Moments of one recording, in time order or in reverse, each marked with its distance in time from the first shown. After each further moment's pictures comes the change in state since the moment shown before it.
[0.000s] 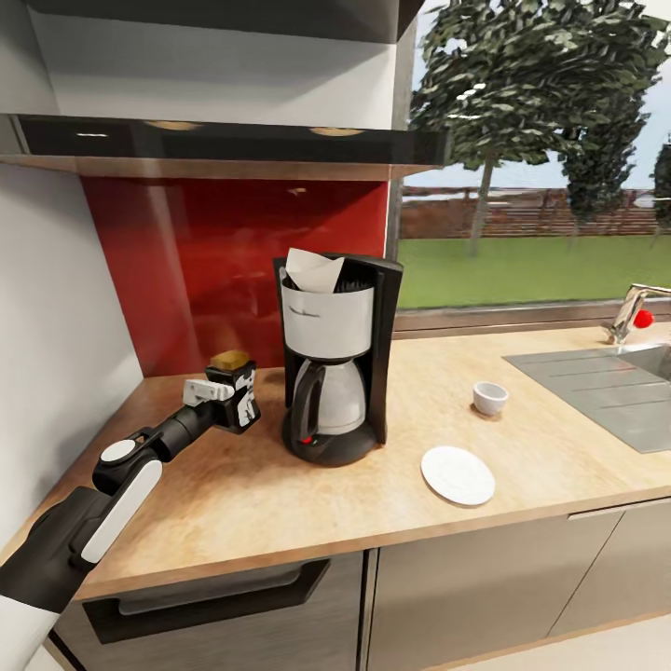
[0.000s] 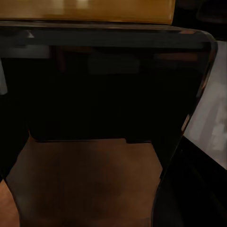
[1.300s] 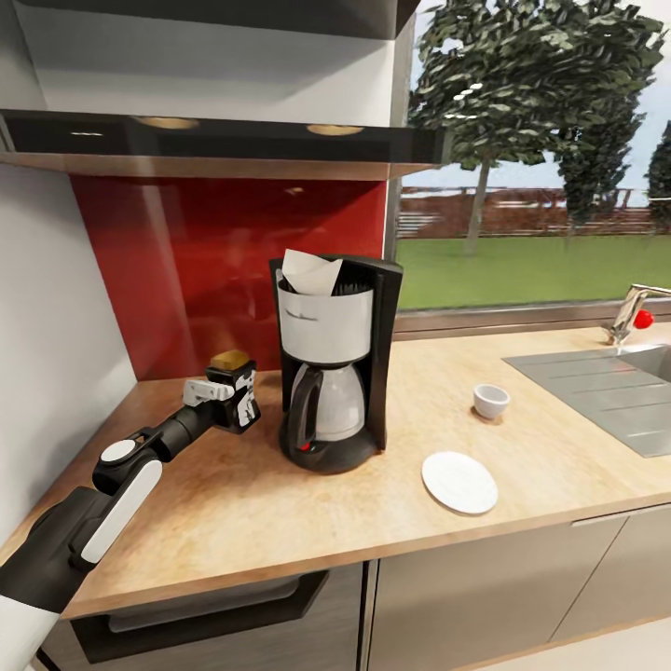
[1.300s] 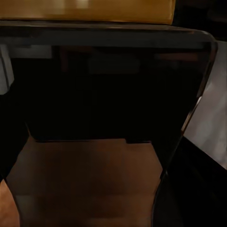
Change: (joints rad) left arm 0.000 0.000 0.000 0.000 0.000 0.000 0.000; right arm 0.000 0.000 0.000 -0.001 0.000 -0.001 0.000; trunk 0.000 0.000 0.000
